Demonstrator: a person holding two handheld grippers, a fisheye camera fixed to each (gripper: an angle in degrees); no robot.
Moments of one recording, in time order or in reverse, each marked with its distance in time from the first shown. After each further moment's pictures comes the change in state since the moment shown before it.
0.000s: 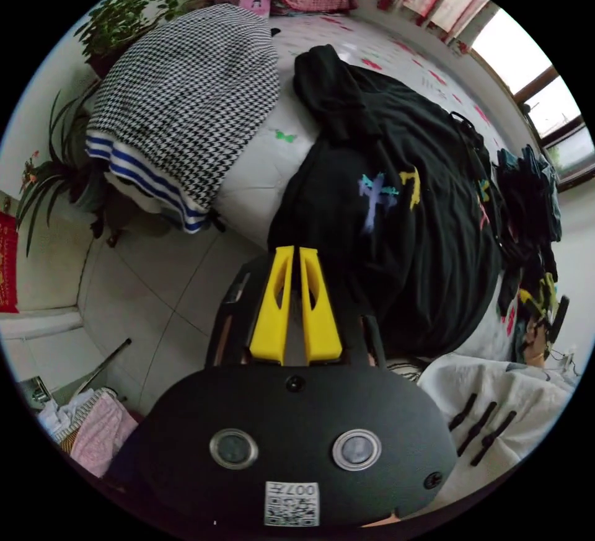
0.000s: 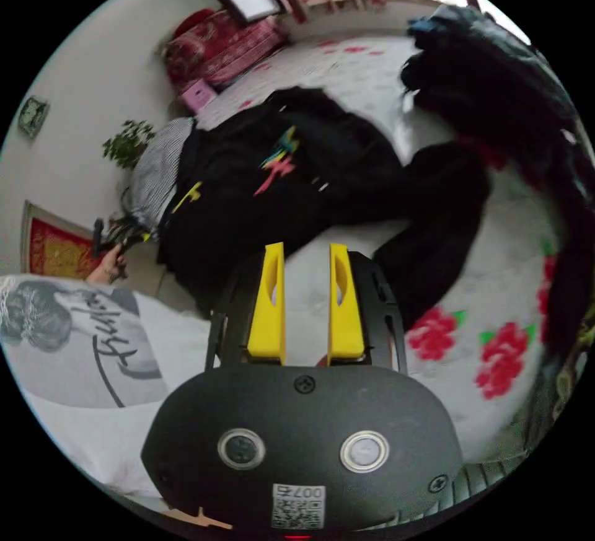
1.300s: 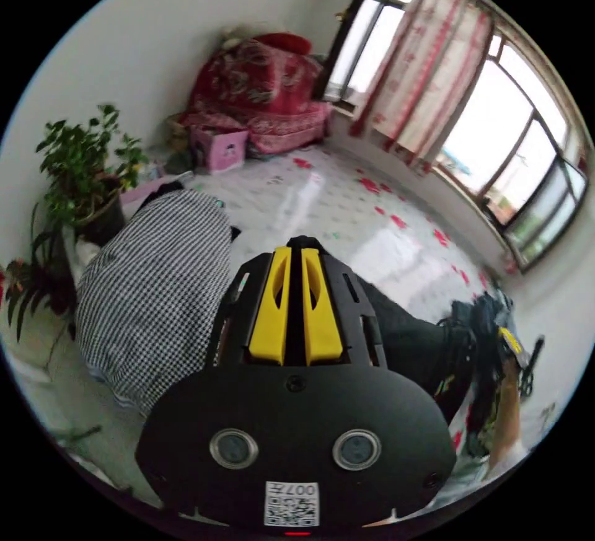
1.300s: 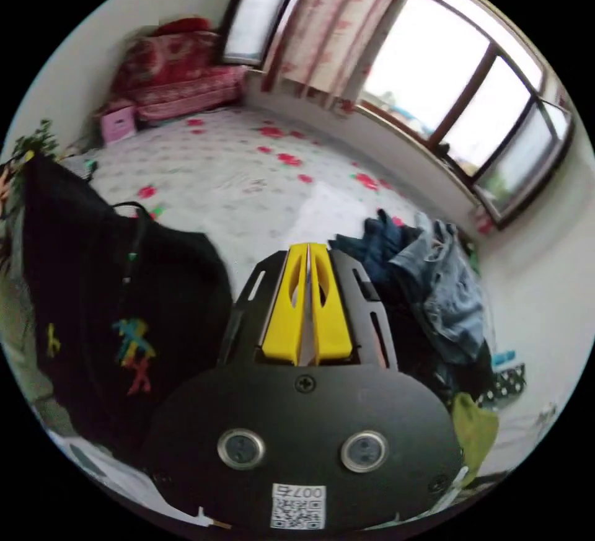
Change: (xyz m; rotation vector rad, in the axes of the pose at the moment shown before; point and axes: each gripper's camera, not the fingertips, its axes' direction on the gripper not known) left arm 0.071 -0.338 -0.208 0.488 0.129 -0.051; right arm -0.094 -0.322 0.011 0.297 0.679 -0.166
